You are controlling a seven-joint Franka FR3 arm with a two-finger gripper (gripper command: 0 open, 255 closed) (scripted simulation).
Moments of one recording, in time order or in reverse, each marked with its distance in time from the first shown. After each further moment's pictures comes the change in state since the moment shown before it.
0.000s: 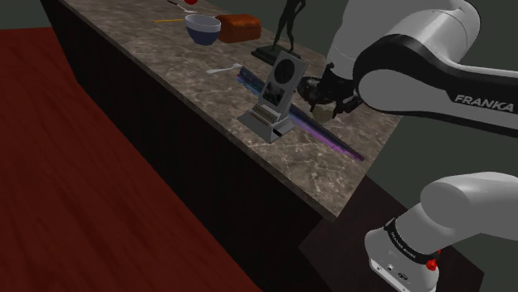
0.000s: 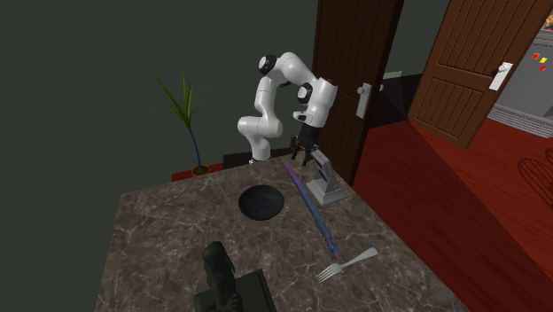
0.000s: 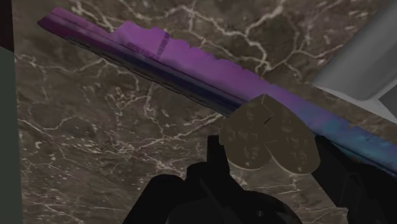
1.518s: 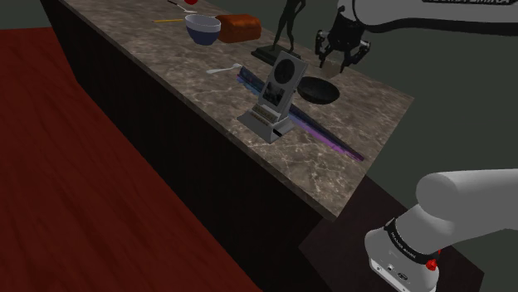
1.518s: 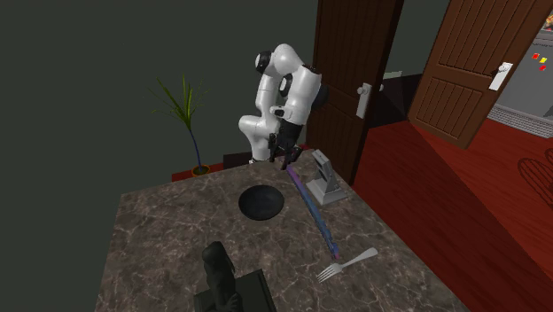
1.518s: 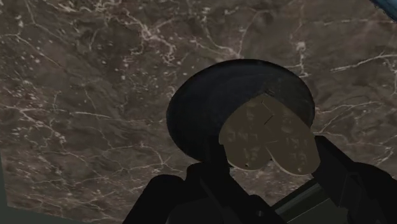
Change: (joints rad) arm -0.208 0.254 -0.115 0.254 -0.175 0.018 -0.166
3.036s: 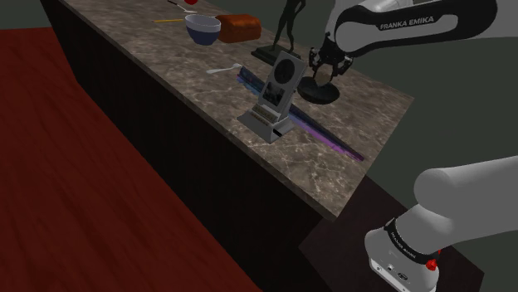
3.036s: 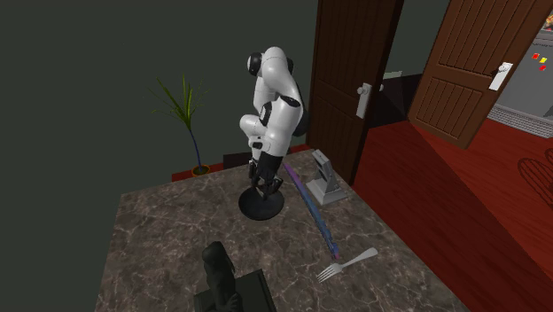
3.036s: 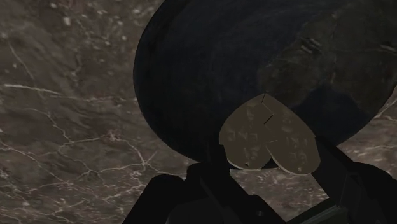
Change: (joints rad) arm -0.134 0.251 0.028 -0.023 -0.156 0.254 0.020
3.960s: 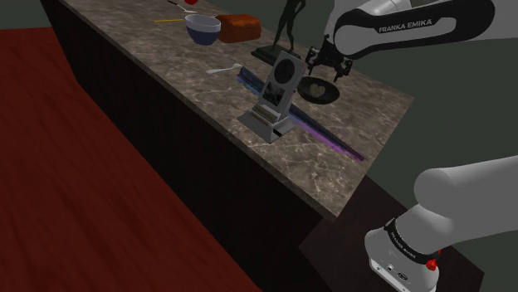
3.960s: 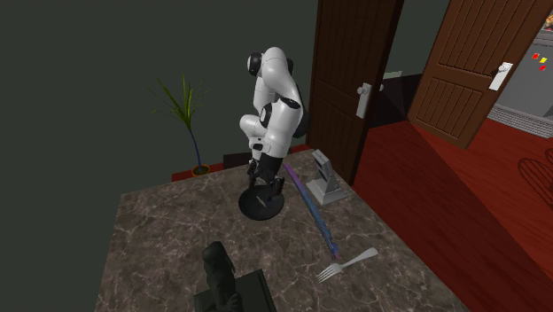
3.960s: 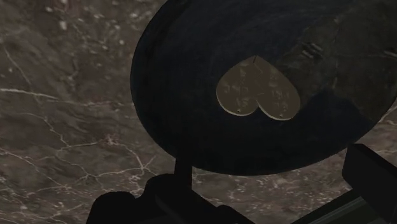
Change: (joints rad) arm -0.001 0.004 0.005 -0.011 -0.004 0.014 0.008
